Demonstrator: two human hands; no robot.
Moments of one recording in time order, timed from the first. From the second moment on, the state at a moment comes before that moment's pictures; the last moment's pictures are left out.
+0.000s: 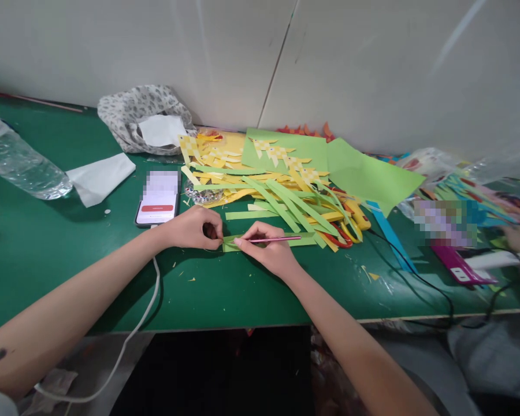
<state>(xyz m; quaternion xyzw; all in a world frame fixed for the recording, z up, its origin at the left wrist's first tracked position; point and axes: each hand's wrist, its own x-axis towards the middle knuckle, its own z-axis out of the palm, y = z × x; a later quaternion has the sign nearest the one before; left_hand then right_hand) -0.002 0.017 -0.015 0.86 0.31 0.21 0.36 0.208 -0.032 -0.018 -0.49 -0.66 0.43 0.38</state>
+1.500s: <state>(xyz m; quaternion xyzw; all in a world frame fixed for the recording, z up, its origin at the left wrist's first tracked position) -0.001 0.016 -0.015 0.88 0.30 0.20 0.31 0.211 -0.032 -0.019 -0.48 -0.66 0.41 0.40</state>
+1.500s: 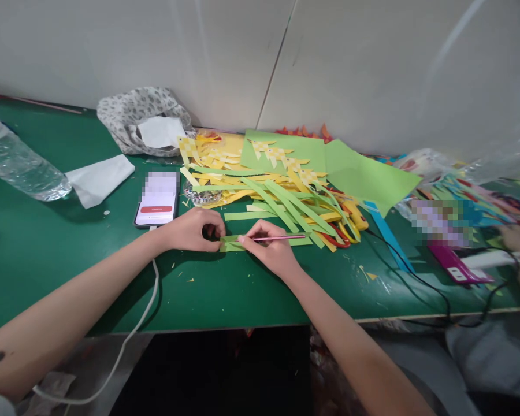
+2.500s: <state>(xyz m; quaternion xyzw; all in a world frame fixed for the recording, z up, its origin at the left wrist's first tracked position) -0.004 0.021 -0.019 0.86 0.30 0.22 0.35 0.211 -0.031 -0.018 -0.50 -0.65 0.41 0.39</state>
